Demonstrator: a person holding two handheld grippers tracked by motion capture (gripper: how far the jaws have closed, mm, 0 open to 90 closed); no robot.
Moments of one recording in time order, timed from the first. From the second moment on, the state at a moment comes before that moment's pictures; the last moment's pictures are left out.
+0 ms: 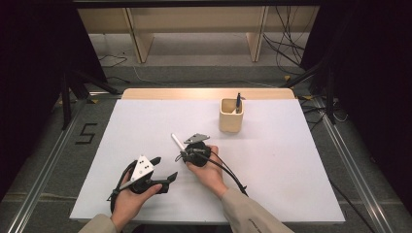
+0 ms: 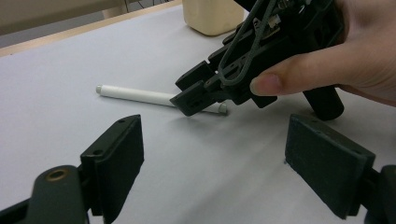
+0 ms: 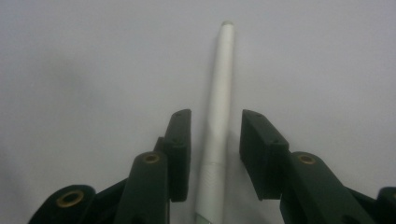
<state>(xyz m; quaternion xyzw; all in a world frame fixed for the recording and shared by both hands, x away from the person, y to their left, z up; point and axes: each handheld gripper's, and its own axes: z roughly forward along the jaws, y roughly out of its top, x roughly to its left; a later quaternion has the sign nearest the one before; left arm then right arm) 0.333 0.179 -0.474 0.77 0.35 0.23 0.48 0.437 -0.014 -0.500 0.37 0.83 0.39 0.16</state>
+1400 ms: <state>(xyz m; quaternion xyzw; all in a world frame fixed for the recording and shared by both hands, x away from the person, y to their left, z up) 0.334 0.181 -0.473 0.77 0.36 0.23 0.48 0.463 0.005 -0.498 0.38 0.83 0.38 0.16</state>
